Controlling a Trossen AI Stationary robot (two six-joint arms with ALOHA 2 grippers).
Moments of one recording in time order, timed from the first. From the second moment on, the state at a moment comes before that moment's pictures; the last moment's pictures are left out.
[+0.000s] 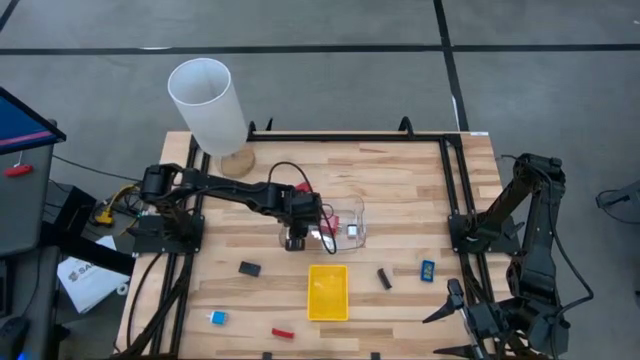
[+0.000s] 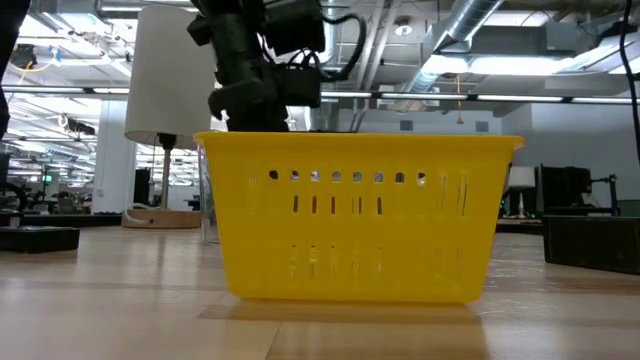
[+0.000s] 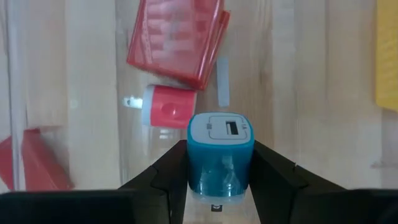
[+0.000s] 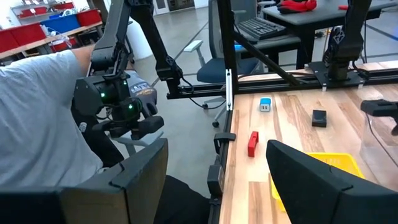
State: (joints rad) left arm 0.01 1.78 1.21 -0.62 -0.05 0.05; right arm 1.29 1.31 1.07 -0.13 0.99 0.53
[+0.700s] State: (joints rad) left arm 0.01 1.73 1.21 -0.62 -0.05 0.11; right arm 1.32 1.31 1.07 -0.13 0.99 0.52
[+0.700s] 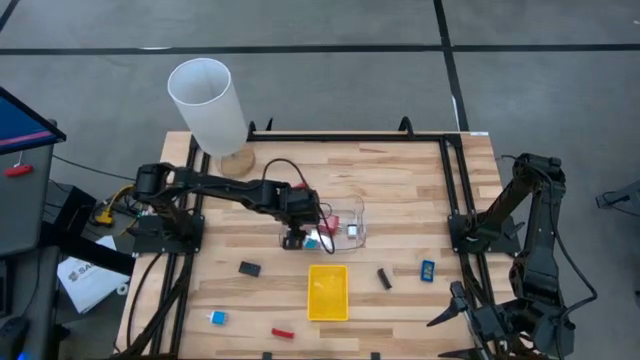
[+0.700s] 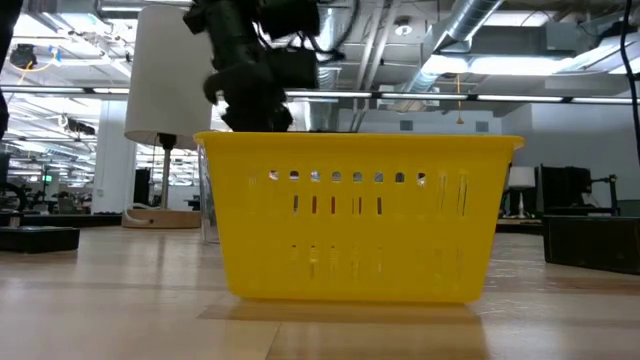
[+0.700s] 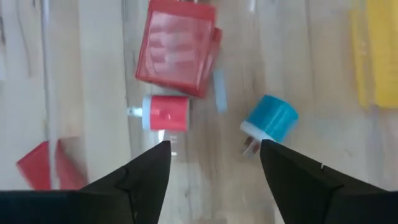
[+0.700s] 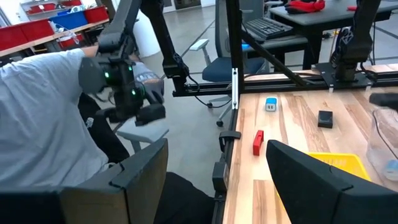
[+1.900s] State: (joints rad) left arm -0.80 1.53 1.21 -1.05 -0.16 -0.87; right arm 1.29 1.28 1.07 -0.11 1.00 0.45
